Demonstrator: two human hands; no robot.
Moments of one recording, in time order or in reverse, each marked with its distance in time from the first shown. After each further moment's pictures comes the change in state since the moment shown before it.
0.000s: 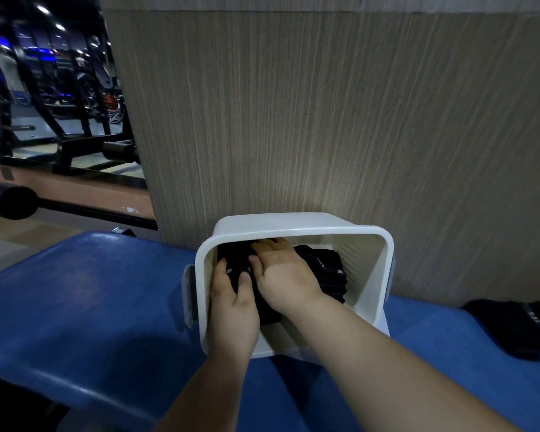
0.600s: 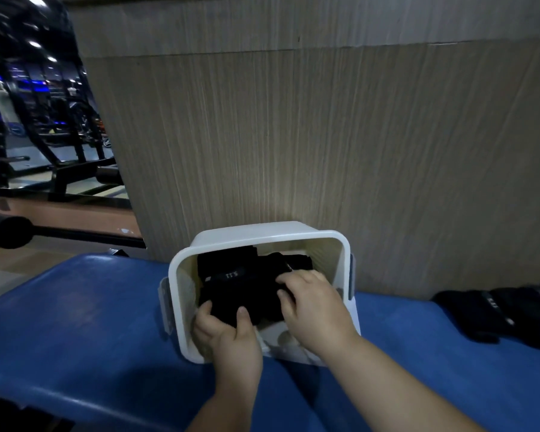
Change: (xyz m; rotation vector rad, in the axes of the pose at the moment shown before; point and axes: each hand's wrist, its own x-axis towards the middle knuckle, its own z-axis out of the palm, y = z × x) left_hand -0.058 0.004 0.028 0.060 0.186 -0.112; right_hand -0.088 0.042 -0.041 0.079 0.172 0.073
